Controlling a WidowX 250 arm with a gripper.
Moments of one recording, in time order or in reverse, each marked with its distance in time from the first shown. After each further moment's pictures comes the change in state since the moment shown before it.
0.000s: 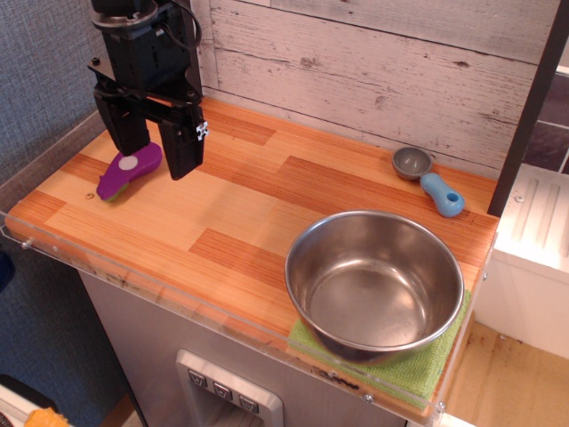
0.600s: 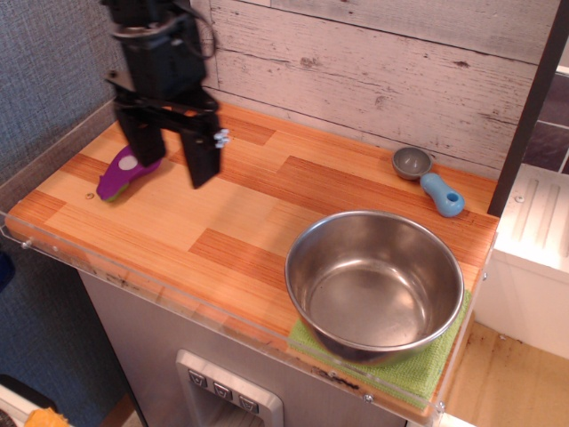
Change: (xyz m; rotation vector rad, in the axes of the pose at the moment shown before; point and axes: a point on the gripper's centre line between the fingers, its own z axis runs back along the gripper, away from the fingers) arm 0.008 -0.020 -0.006 -0.049 0.002 0.004
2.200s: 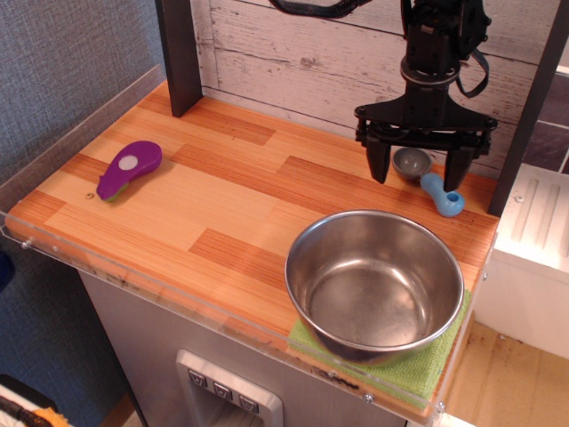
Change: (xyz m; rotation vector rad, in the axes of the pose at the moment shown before) arm 0.136 -0.126 -0.059 0.040 -0.172 0.347
